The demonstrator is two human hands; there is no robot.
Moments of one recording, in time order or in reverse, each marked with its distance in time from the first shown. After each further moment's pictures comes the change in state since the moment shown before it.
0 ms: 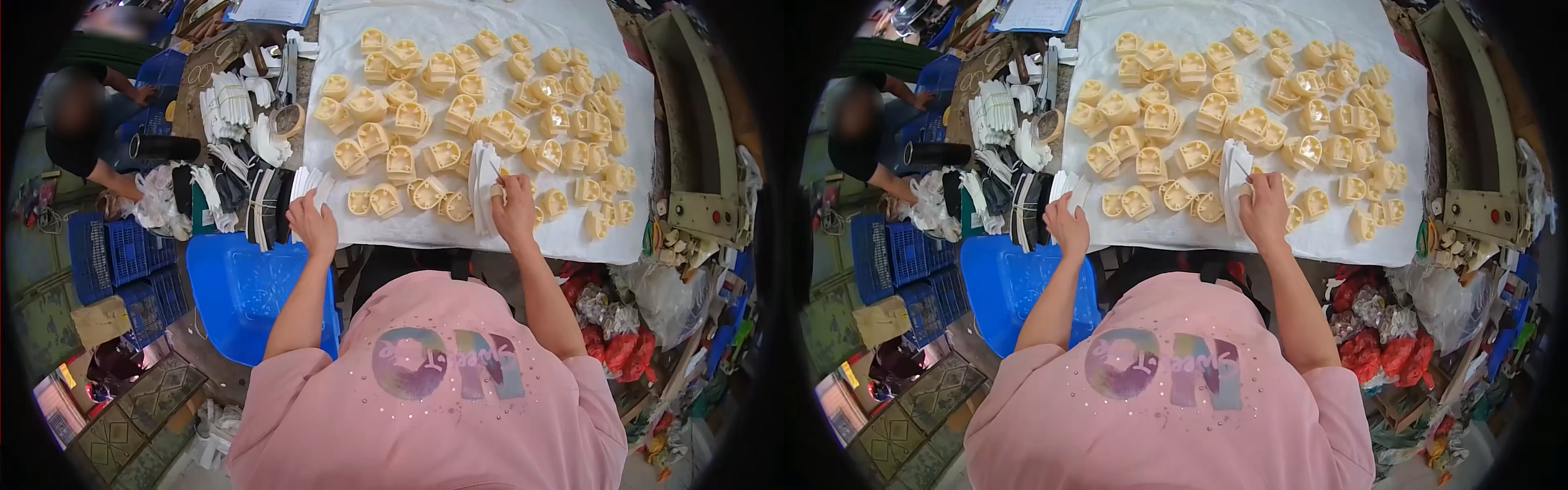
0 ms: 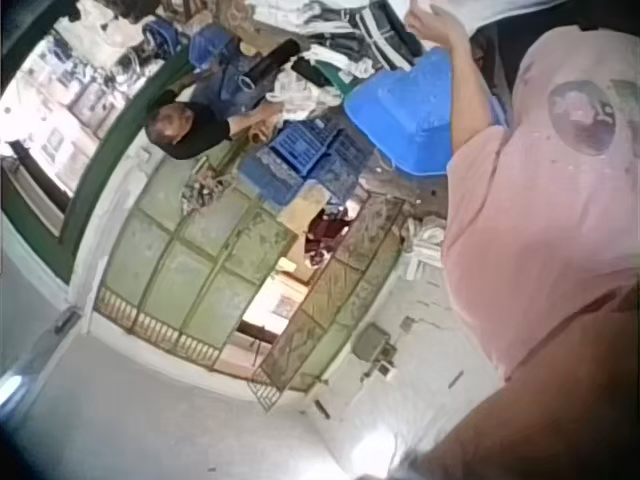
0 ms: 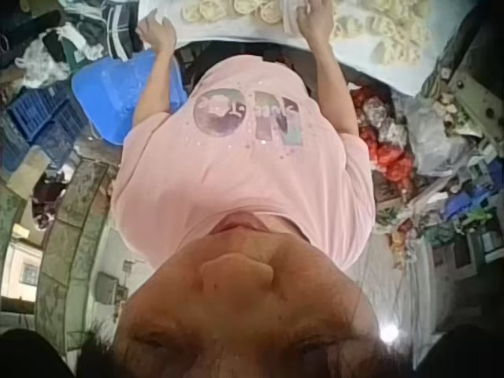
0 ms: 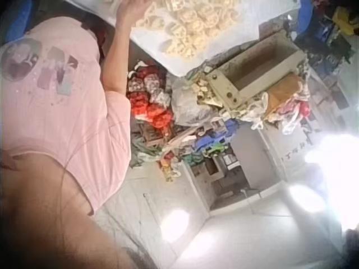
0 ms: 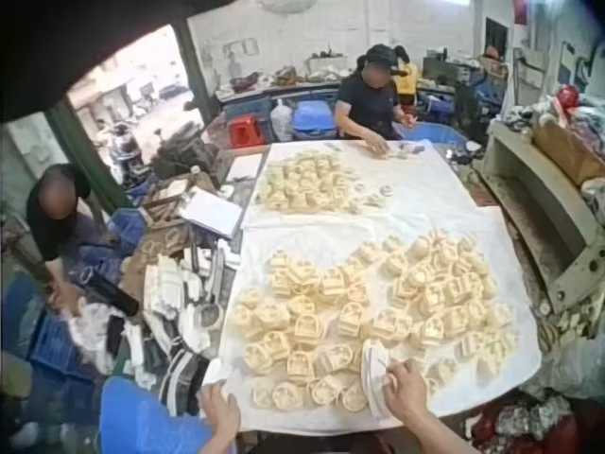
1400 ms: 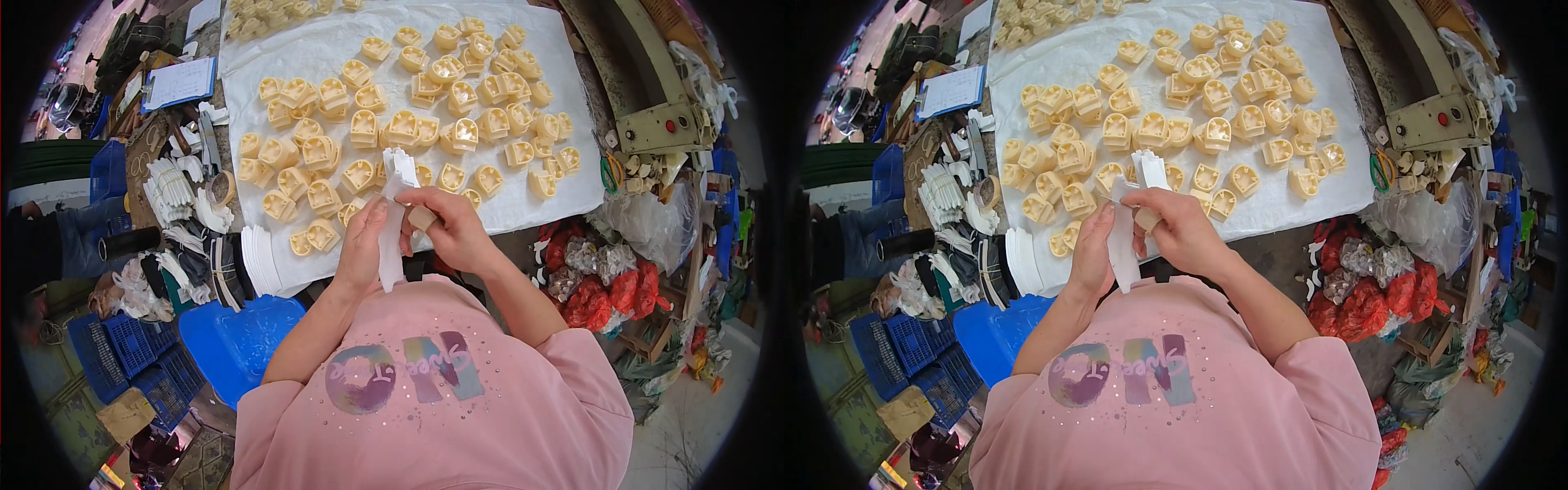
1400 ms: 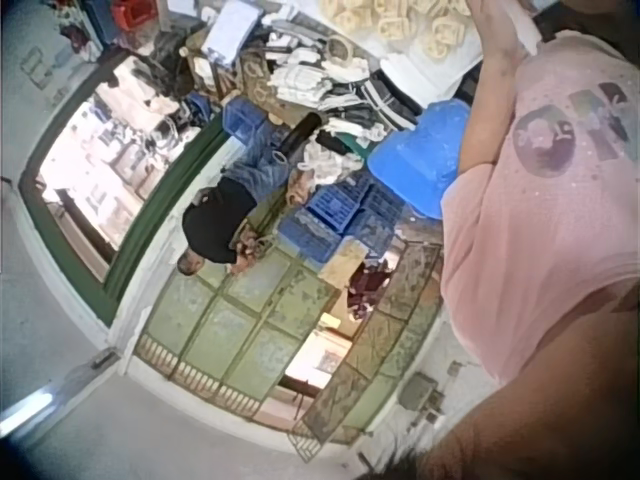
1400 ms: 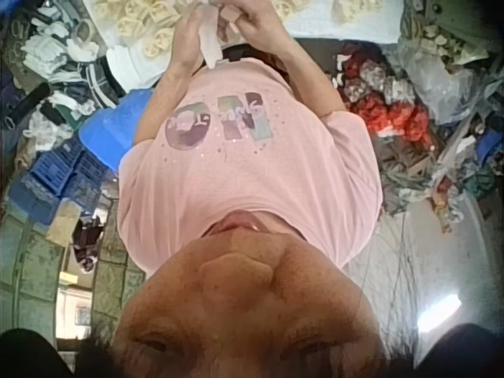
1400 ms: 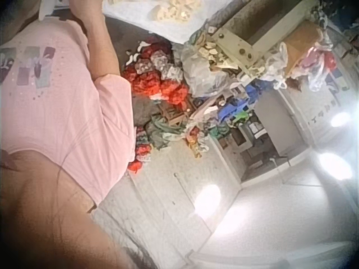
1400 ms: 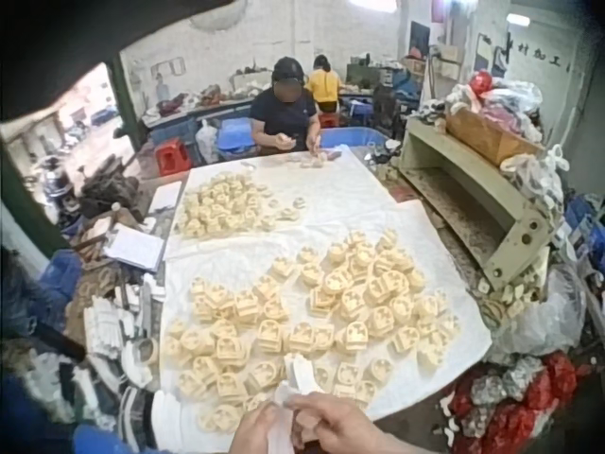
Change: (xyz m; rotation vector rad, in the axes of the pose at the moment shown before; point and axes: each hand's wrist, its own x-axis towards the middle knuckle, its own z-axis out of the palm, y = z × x) left_hand -0.038 0.240 -0.043 -1.379 -1.006 -0.194; right_hand -0.013 -0.073 -0.091 0.590 -0.040 -0.222
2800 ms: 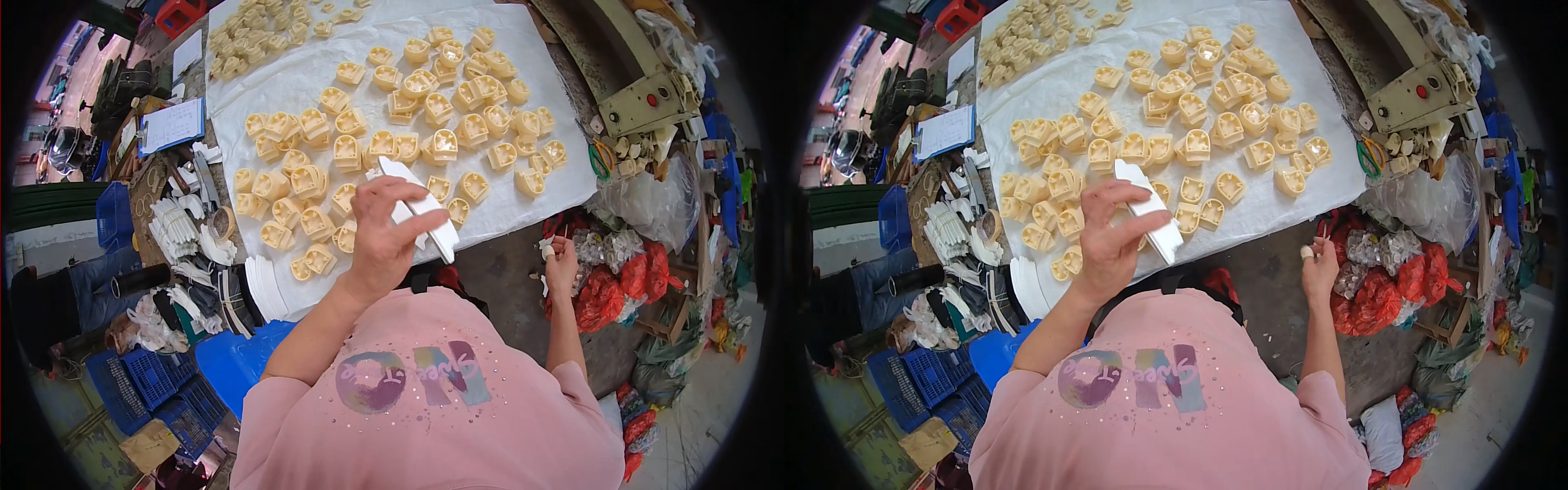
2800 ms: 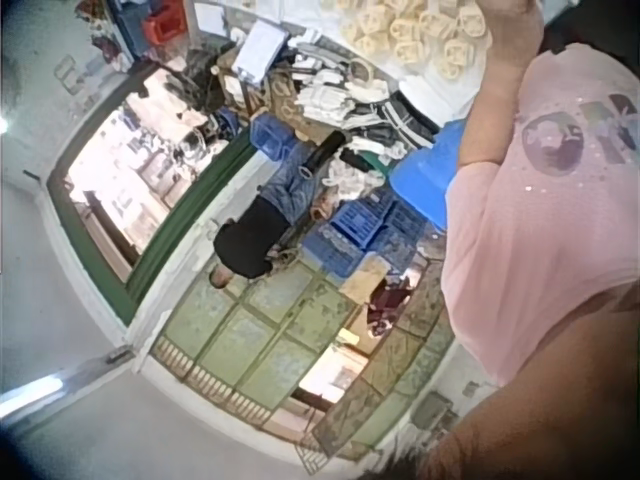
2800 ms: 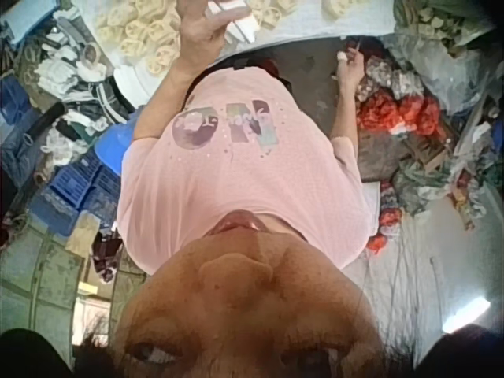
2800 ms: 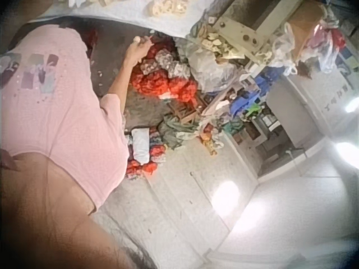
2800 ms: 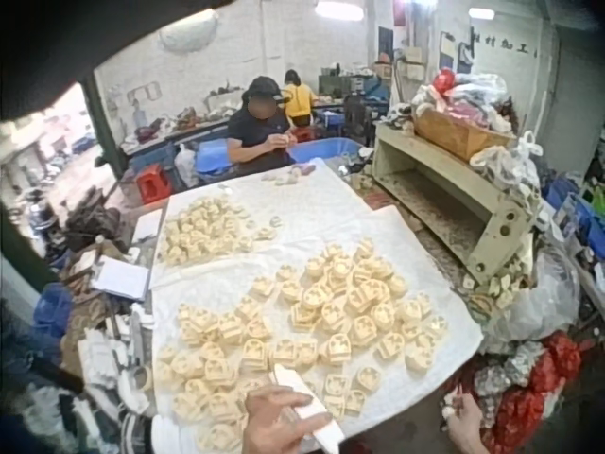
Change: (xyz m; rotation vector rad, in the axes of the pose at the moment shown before) left_hand 0.027 0.025 0.048 1.224 -0.135 1.106; right_hand -0.215 0.140 -0.126 -0.432 0.733 0.780
